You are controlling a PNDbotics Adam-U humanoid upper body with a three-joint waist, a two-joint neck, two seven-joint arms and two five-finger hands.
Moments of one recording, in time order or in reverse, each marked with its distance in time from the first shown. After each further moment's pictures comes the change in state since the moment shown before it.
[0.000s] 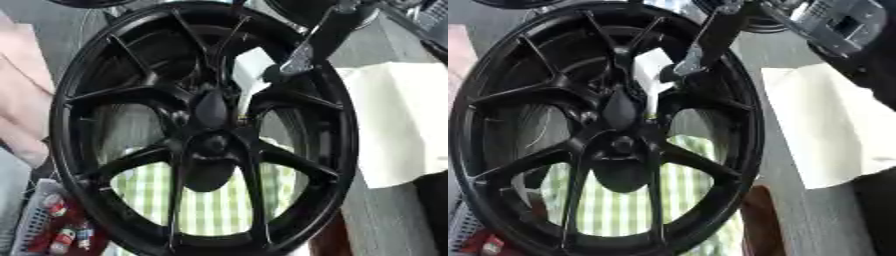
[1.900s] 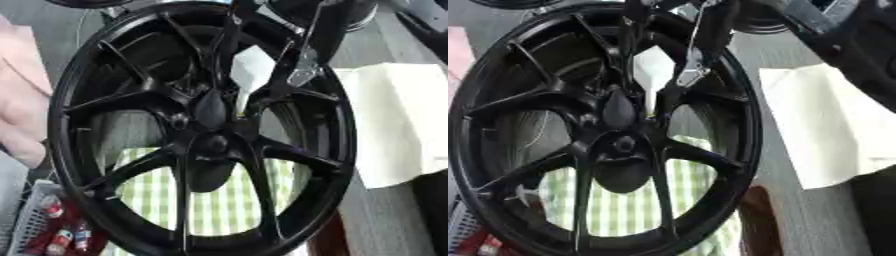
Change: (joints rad) left arm 0.002 0.007 0.006 0.005 0.000 0.000 0.000; right arm -0.055 0.071 -0.043 -0.002 -0.147 0.068 0.413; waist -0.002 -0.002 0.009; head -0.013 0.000
